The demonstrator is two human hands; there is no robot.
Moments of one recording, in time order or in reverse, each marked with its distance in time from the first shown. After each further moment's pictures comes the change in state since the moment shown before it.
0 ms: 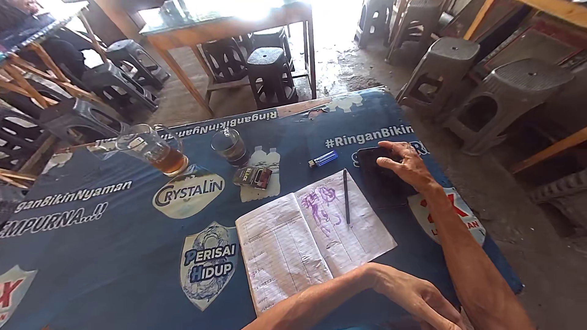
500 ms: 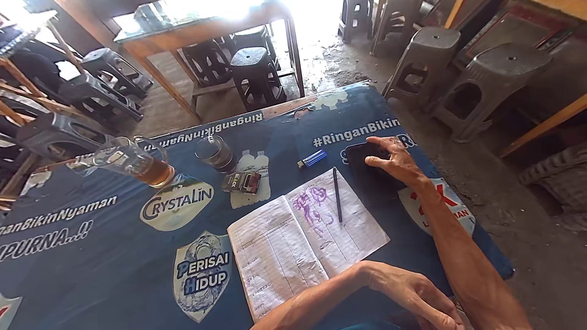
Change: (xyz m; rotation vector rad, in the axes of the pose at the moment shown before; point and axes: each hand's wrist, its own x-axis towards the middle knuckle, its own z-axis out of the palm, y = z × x) left_hand 0.001 -0.002 0.000 -0.004 -0.018 0.025; right_hand -0.005 0.001 0.001 0.009 -0.008 -0.006
